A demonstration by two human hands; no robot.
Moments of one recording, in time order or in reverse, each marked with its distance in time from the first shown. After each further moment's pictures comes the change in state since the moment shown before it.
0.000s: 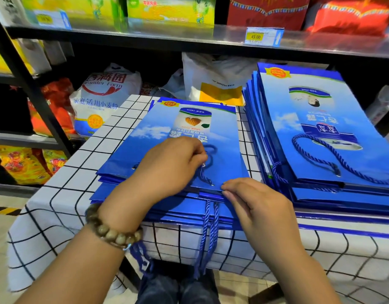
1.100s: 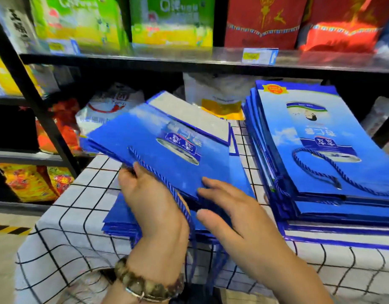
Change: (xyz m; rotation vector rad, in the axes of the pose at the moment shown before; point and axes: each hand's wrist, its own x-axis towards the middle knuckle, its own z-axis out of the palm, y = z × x) left_hand -0.024 0.002 0.023 -1.347 0.952 -0.486; right_hand 0.026 -0.041 -0.011 0.225 -0.404 0.162
